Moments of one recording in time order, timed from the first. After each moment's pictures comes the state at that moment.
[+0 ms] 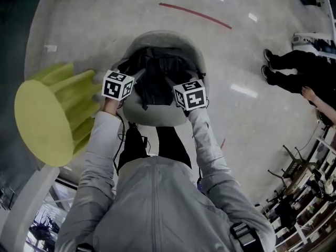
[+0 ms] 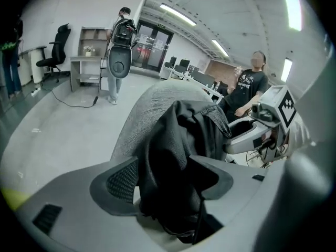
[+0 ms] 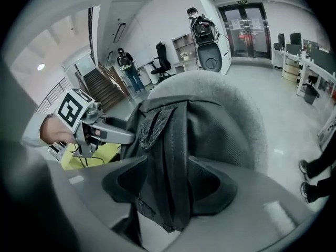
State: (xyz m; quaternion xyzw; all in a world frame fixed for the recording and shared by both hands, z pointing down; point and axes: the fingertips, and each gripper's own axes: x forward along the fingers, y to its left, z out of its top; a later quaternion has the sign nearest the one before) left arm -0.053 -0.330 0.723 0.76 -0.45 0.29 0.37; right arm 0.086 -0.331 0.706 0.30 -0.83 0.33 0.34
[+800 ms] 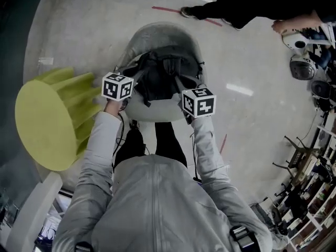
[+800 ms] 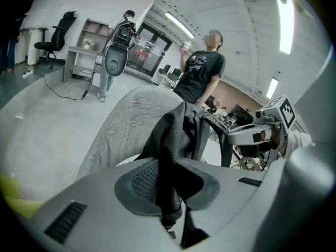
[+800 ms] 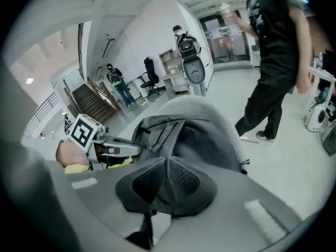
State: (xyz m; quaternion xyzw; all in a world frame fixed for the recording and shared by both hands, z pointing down) left arm -0.034 -0.280 0.693 0.80 -0.40 0.21 0.40; right arm 0.107 -0.271 0.631 0.38 -0.81 0.35 0.27
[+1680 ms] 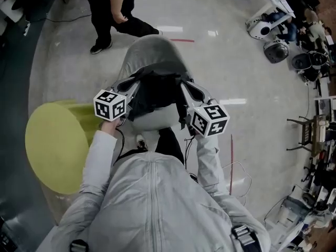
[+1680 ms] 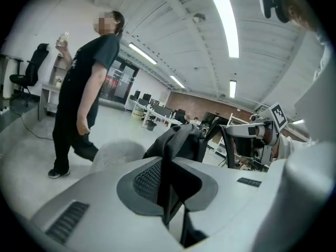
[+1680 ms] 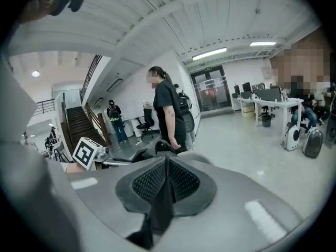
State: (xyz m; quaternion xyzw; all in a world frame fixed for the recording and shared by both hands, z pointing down) left arm -0.035 -0.198 0.507 0.90 -0.33 0.12 0.25; right arm 0.120 -0.153 0.422 0.51 -0.83 0.21 0.08
